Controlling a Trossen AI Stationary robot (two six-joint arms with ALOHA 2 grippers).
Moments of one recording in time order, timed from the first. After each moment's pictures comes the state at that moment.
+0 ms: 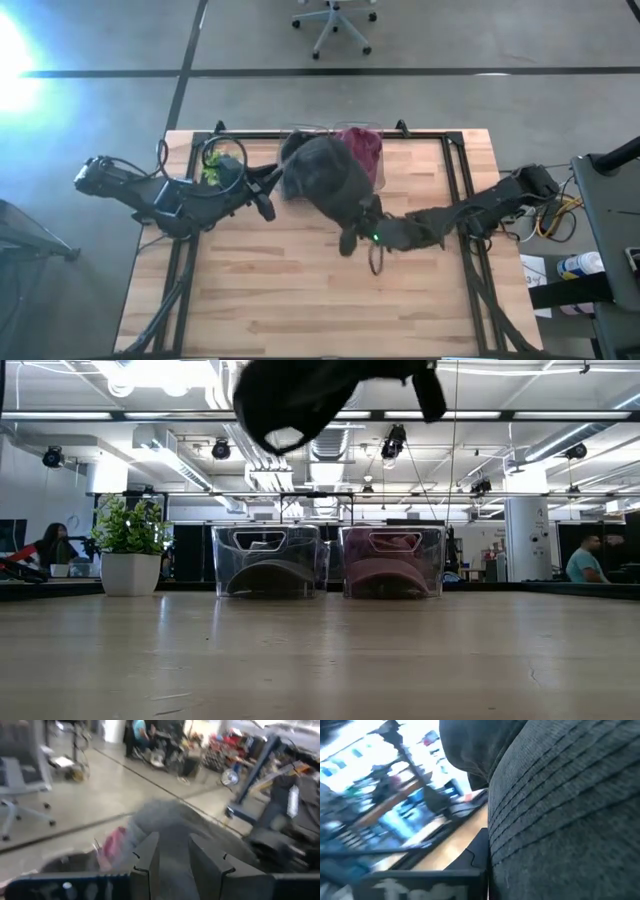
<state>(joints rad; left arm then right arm) -0.35 1.11 1.22 -0.31 -1.02 -0.51 0.31 1.51 1.01 0.20 0.74 0.76</state>
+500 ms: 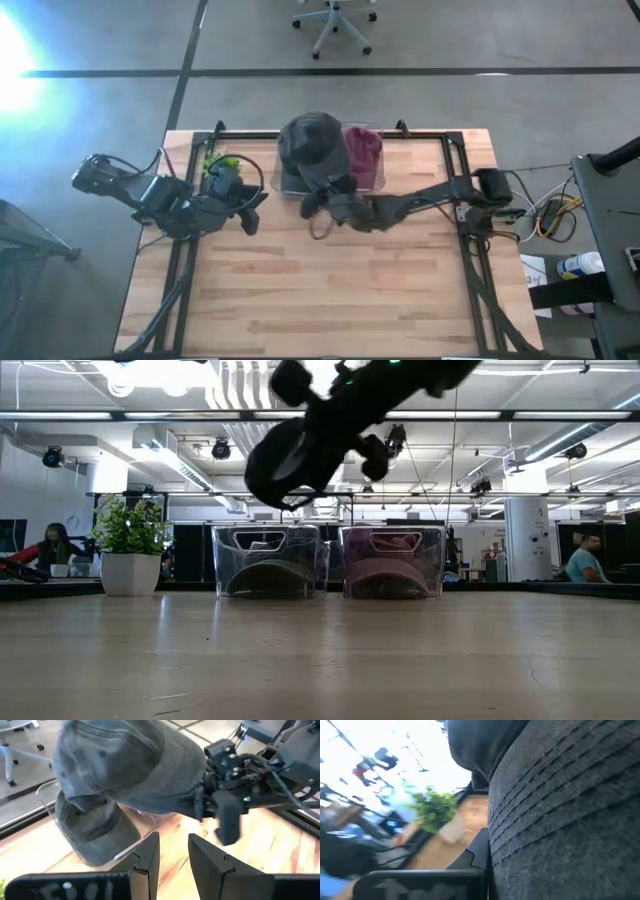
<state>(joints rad) -0.37 1.05 1.22 -0.87 -0.79 -0.83 0.09 1.84 1.22 0.24 0.84 0.79</state>
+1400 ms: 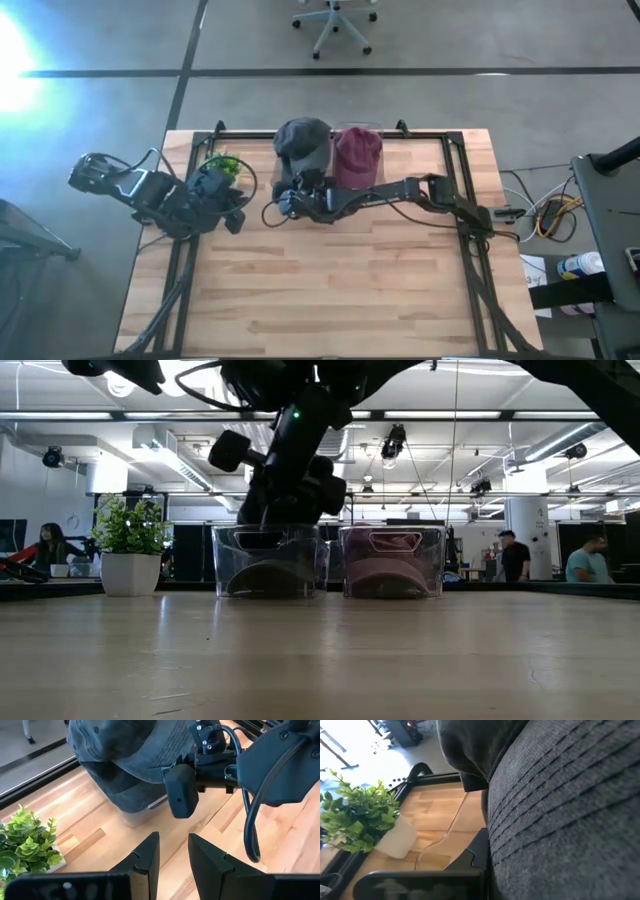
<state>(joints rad) -0.38 0.99 1.22 -1.21 -0.67 -1.02 0.00 2.27 1.86 -0.39 0.93 1.16</state>
